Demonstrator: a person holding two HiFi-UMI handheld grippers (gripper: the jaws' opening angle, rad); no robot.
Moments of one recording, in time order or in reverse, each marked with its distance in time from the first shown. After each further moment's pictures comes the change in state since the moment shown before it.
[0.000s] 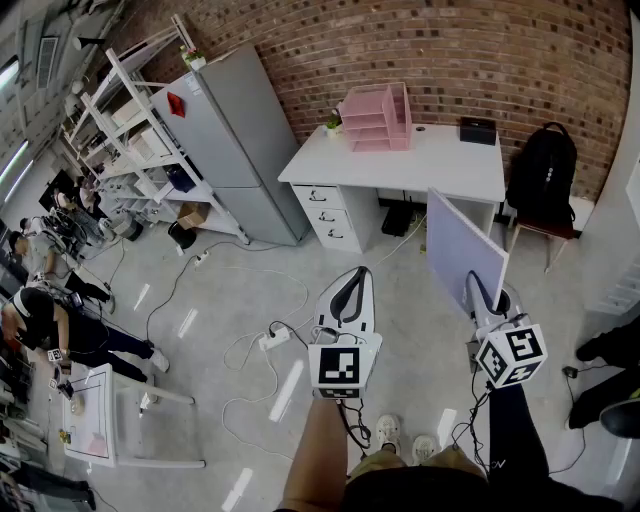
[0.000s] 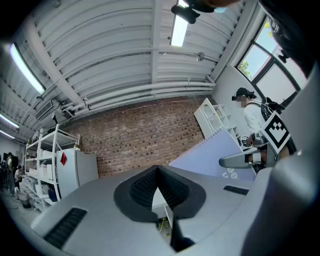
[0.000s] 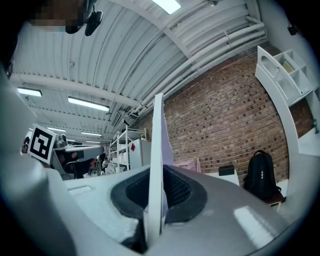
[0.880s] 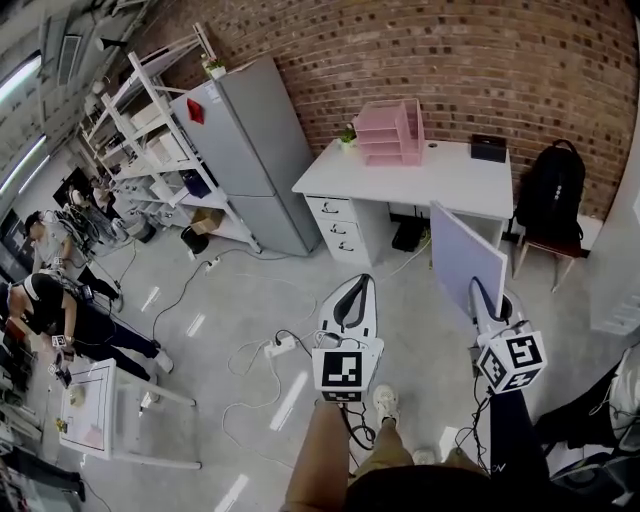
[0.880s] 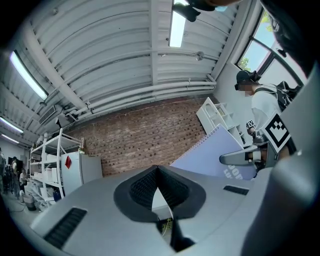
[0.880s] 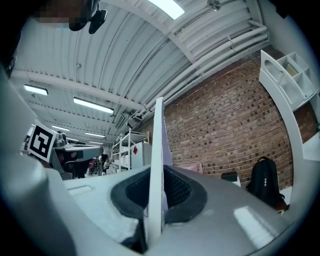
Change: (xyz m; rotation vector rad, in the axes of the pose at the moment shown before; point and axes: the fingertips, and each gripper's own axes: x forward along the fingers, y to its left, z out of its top) left arm -0.009 -0.004 0.006 0.016 -0.009 0.048; right arm -0.003 -0.002 0.011 -0.045 -0.039 0.037
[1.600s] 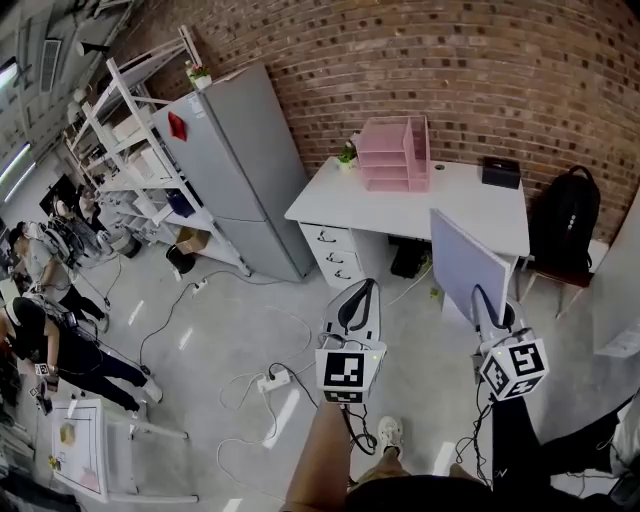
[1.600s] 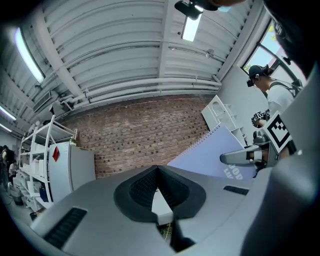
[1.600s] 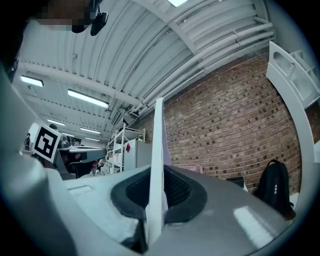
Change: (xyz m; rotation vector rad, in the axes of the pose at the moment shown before) left arm 0.164 0.103 -0.049 -0.059 -0.003 -0.065; right arm 0.177 -0.036 -0.016 -0.034 0.001 -0.030
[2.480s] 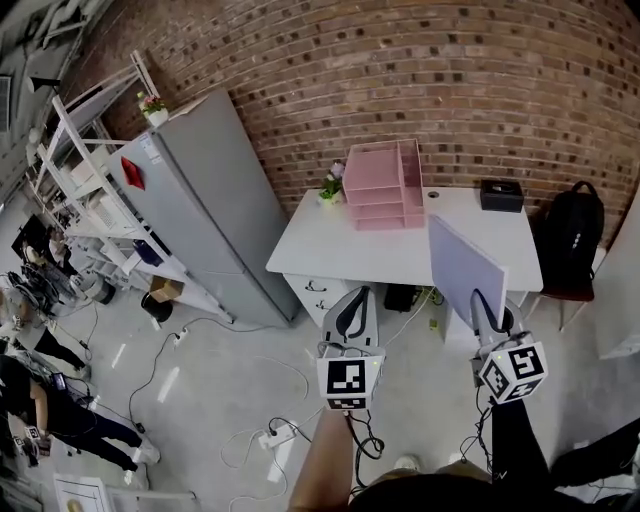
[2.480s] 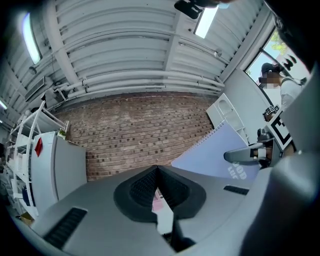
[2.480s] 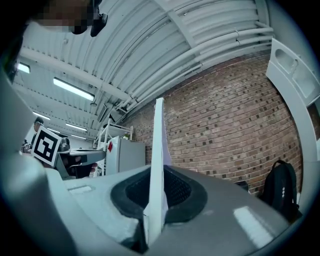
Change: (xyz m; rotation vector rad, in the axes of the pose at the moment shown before) left arm 0.193 0.131 -0.044 -0.013 -0.029 -0.075; right arm 0.204 -0.047 -0.018 -0.024 -0.026 -0.123
